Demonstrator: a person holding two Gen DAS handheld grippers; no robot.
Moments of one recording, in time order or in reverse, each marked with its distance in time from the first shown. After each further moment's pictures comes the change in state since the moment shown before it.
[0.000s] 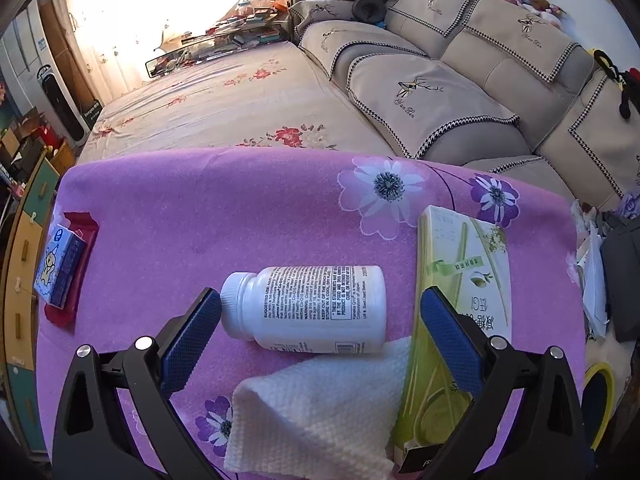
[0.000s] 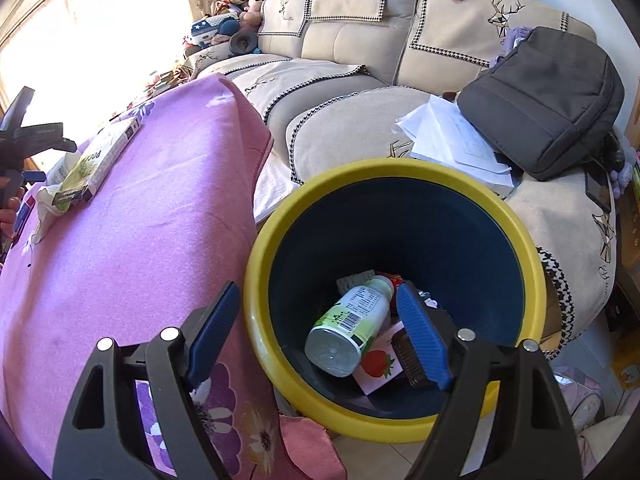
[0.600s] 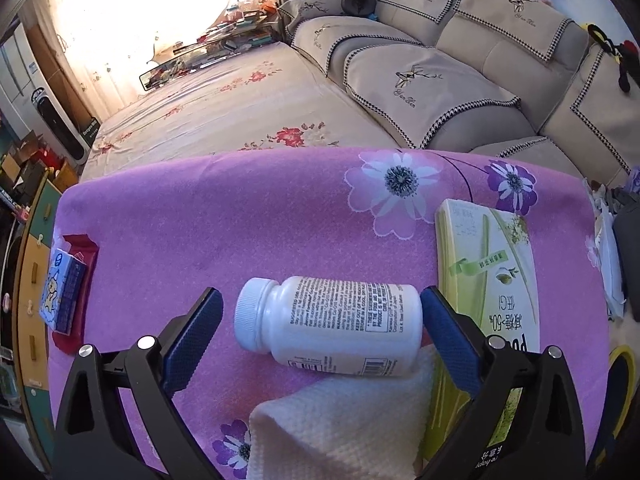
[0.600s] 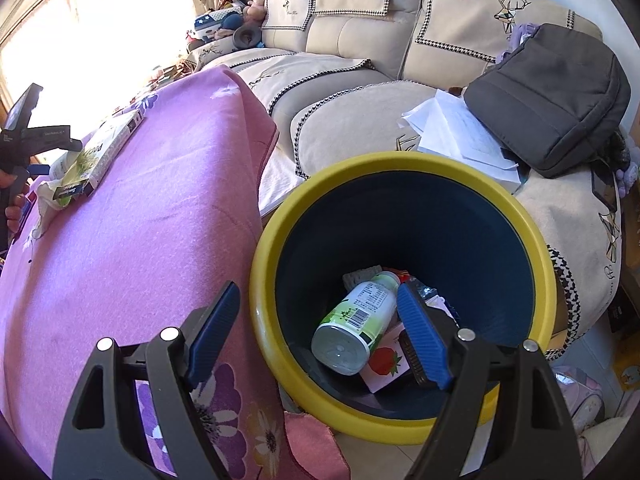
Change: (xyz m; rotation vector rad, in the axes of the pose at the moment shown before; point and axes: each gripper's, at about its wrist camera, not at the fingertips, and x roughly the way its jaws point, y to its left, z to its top) left arm 0.023 -0.004 0.011 0.087 0.018 0.026; right arm 0.006 0.004 0.000 -0.007 0.019 0.016
